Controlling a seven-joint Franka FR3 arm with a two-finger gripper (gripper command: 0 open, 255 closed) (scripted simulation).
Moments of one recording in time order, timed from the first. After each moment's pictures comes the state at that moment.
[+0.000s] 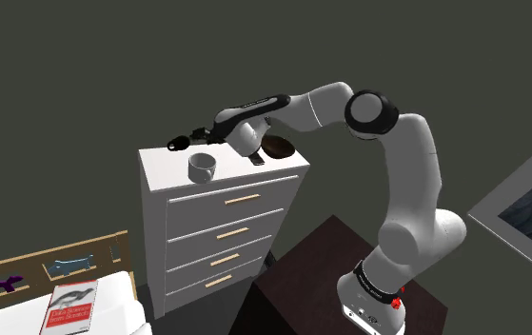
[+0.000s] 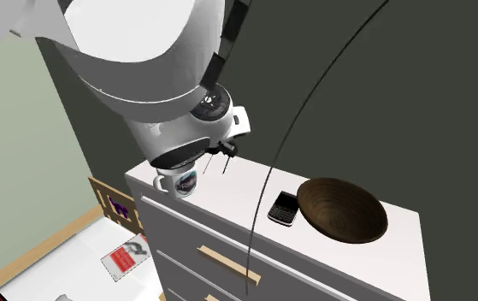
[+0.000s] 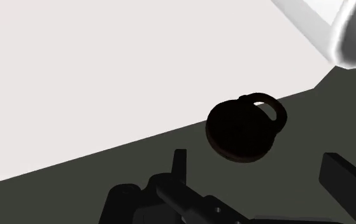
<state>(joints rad) -0.36 0.82 0.63 -1.75 0.60 3.30 -0.50</state>
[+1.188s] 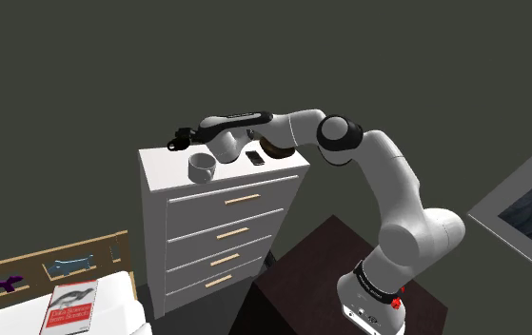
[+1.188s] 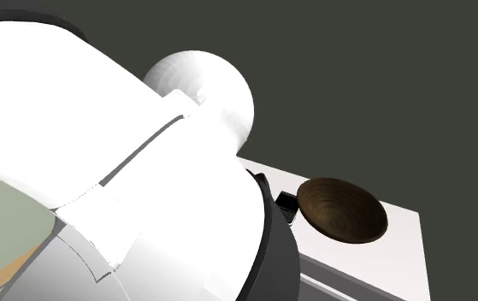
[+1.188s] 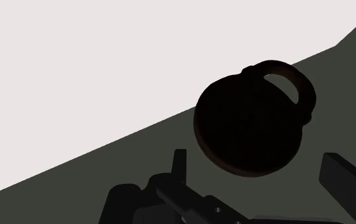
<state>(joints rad) -0.32 1.20 0.78 -1.36 0.44 3.42 -0.56</state>
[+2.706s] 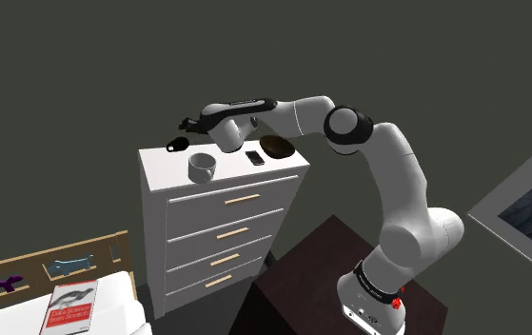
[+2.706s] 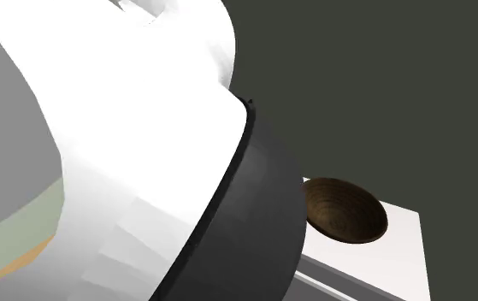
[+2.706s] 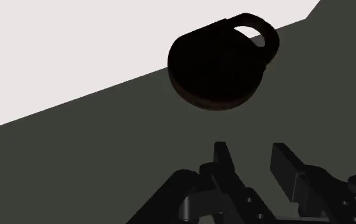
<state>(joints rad) -0.29 1.05 0.70 -1.42 0.56 3.36 -0.52</state>
